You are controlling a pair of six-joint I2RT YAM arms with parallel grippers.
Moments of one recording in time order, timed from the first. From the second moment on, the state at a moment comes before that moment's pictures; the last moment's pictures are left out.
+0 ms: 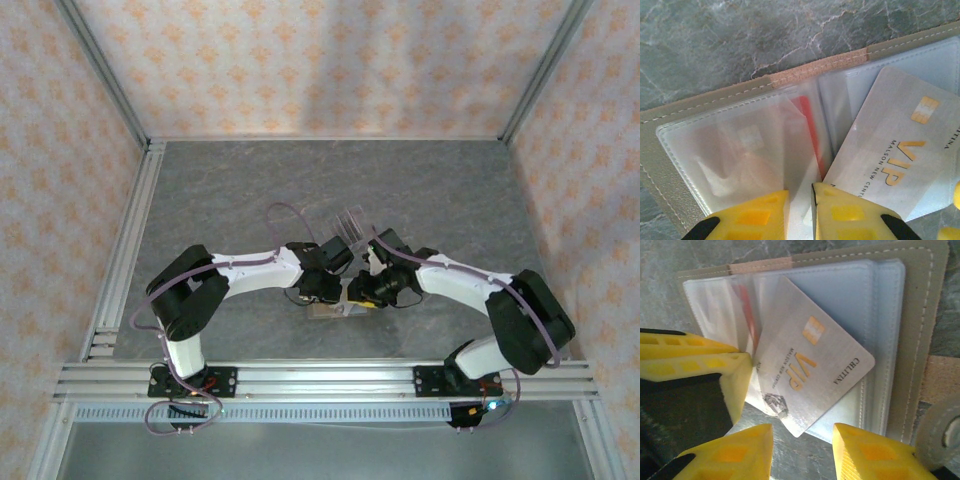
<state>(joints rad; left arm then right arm) -0.88 1.81 1.13 -0.63 0.08 -0.80 0.61 1.44 0.71 -0.48 -0.50 0.70</state>
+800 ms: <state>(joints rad) -0.88 1.81 1.13 -0.63 0.08 -0.80 0.61 1.51 0.74 -0.47 -0.46 0.74</state>
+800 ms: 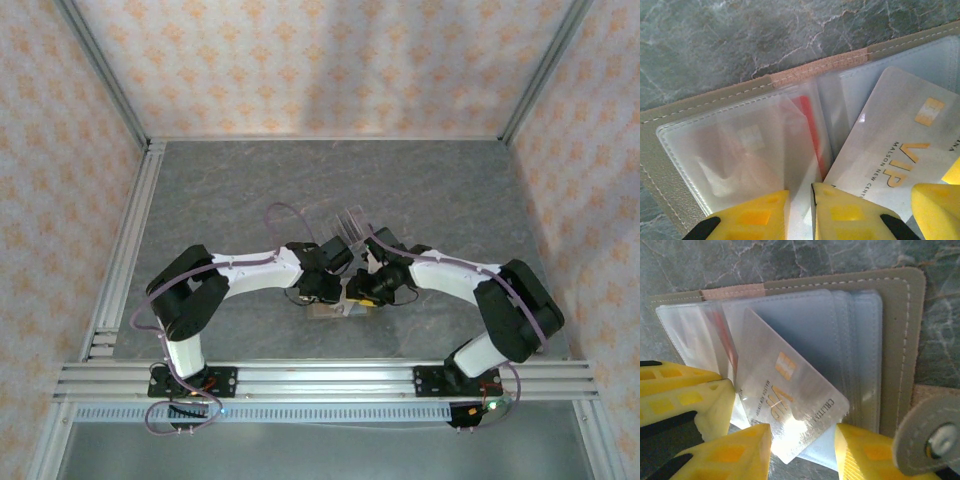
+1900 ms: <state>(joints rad) -0.88 1.81 1.13 -0.63 0.08 -0.80 0.61 1.51 0.75 -0.32 -0.51 0.81</state>
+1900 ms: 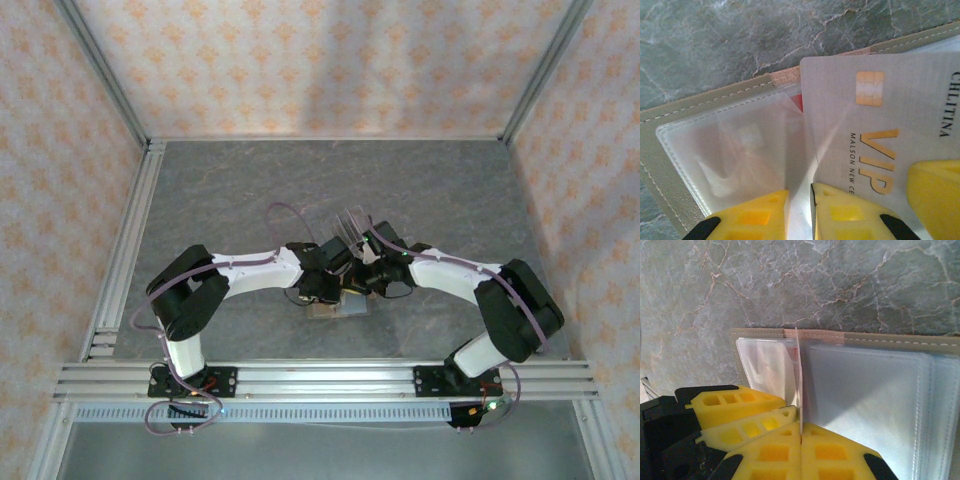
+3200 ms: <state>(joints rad) -0.77 1.65 0.95 -0.66 0.08 -0.80 0.60 1.48 0.61 -0.16 -0.57 0.76</state>
